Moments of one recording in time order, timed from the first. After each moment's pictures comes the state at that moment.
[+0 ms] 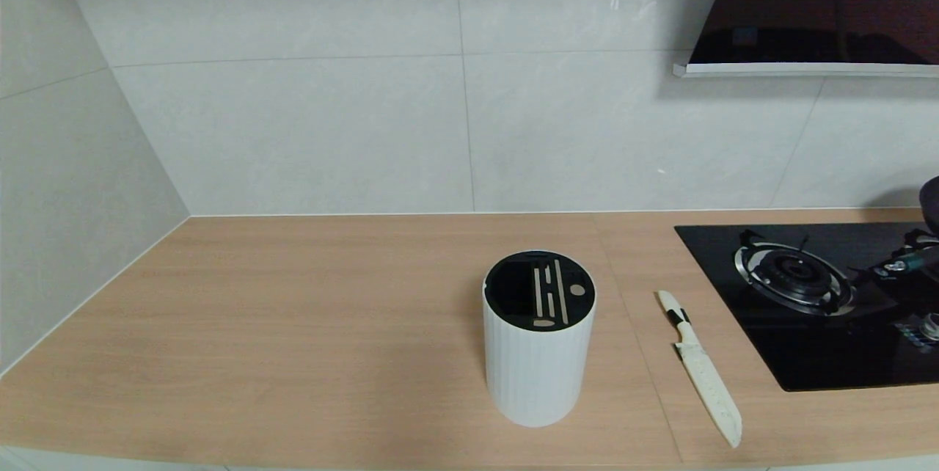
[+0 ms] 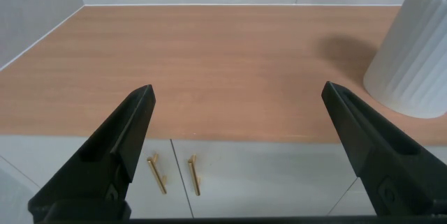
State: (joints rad) left arm 0.00 0.00 0.00 0.00 0.02 -0.01; right arm 0.00 0.00 -0.02 -0.02 -0.04 0.00
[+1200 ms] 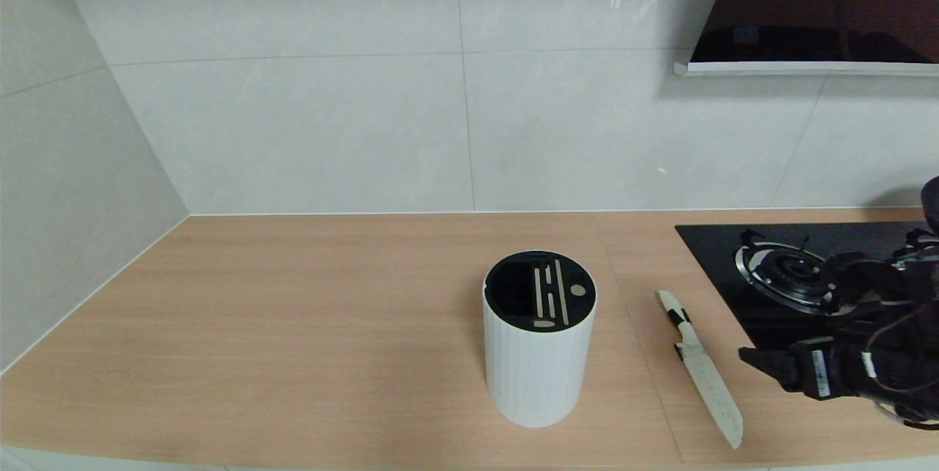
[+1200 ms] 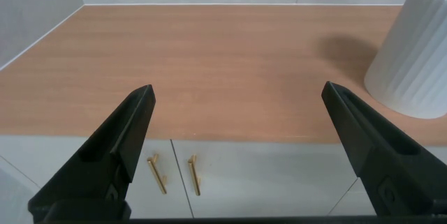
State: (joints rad) left arm 0.00 0.00 0.00 0.00 0.02 -0.01; right arm 0.16 1.50 -0.44 -0.42 -0.02 0.00
